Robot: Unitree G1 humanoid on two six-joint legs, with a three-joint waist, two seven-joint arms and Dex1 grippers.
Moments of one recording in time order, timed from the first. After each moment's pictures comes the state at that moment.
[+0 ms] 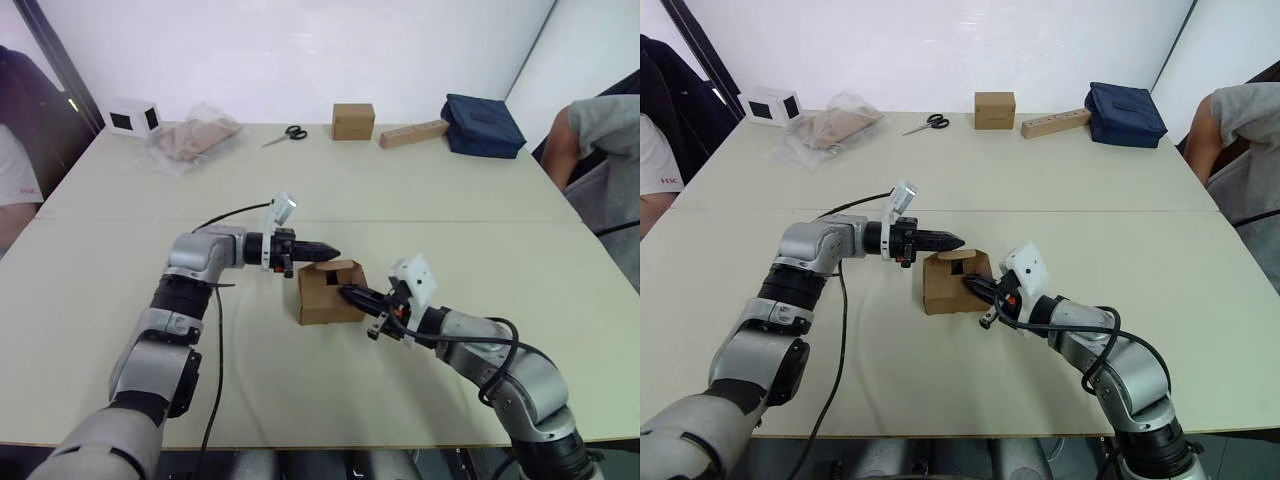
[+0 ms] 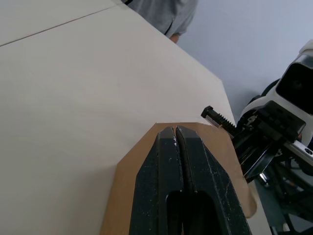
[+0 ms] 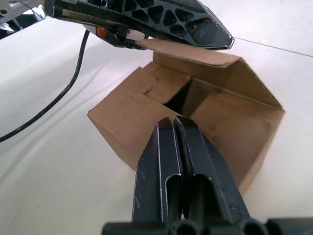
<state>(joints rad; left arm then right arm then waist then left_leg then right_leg) -0.88 0.34 -0.10 0.50 -0.40 0.78 -1.28 -0.14 -0.44 0.09 -0.54 0.52 0.76 0.51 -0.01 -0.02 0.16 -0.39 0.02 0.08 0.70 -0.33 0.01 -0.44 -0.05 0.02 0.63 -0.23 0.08</state>
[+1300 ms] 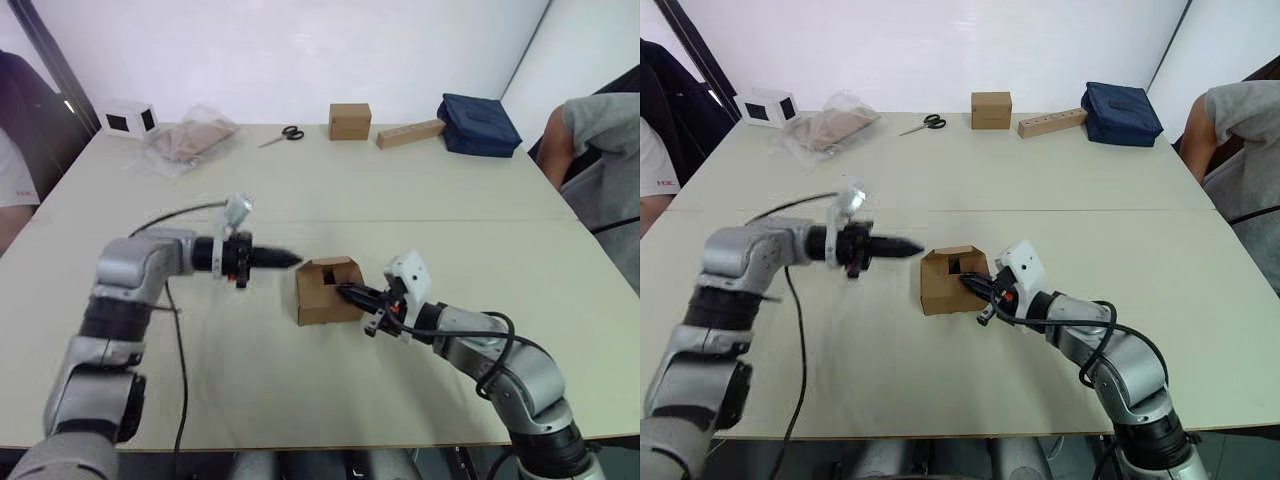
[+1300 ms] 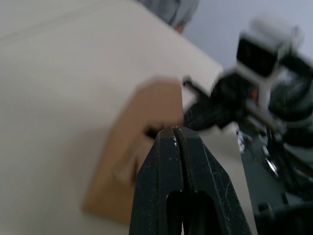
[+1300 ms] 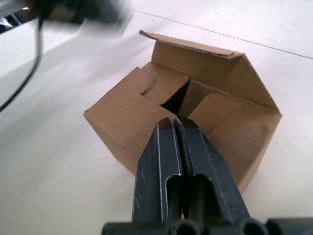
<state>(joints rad) -0.65 0.59 -0.09 0.12 -0.54 0.96 -1.30 -0.19 -0.44 0.11 -0.52 0.51 0.78 0.50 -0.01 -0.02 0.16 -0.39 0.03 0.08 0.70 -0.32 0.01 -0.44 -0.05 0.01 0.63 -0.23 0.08</state>
